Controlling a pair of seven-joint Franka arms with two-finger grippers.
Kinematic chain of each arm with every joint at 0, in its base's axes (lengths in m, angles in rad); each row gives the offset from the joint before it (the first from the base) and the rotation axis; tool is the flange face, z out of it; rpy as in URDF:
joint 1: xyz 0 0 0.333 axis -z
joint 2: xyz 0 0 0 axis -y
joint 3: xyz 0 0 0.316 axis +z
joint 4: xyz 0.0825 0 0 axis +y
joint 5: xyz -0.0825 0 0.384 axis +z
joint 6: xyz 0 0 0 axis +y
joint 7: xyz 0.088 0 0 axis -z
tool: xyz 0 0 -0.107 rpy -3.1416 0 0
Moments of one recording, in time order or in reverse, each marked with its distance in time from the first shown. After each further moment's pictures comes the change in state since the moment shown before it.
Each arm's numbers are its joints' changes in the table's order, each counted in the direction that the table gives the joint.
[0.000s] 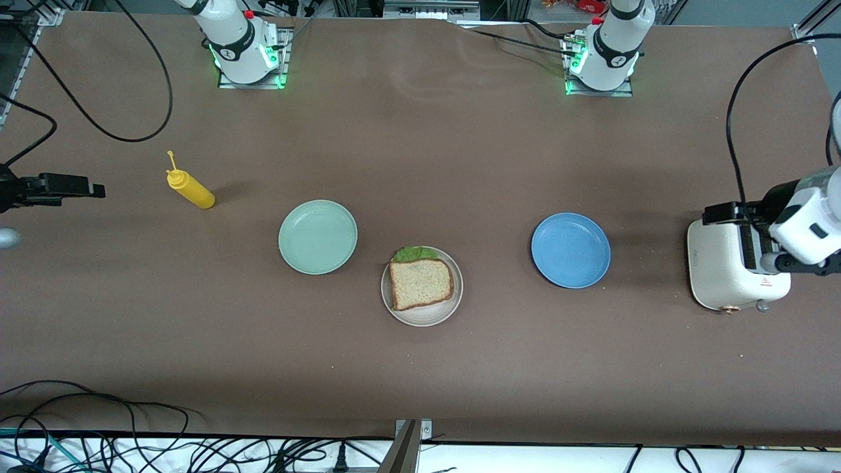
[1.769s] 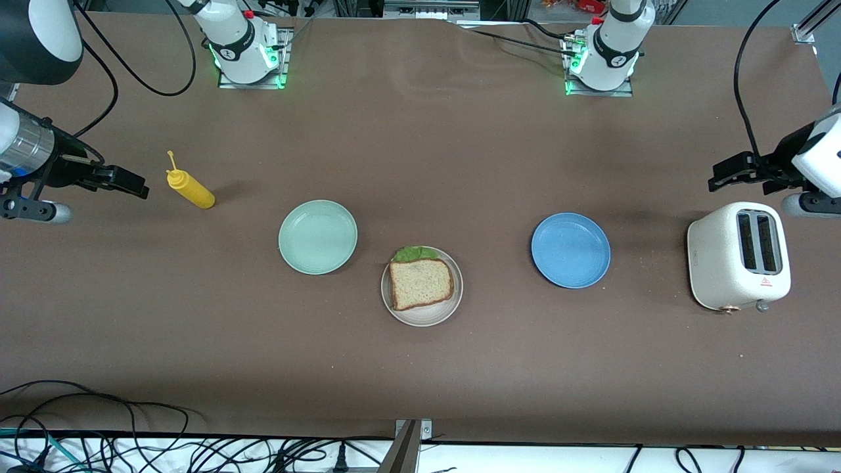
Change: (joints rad) left arm -0.081 0.243 -0.121 0.249 0.012 -0.158 0.000; right arm 0.206 0.340 0.387 0.562 -0.152 -0.451 0.366
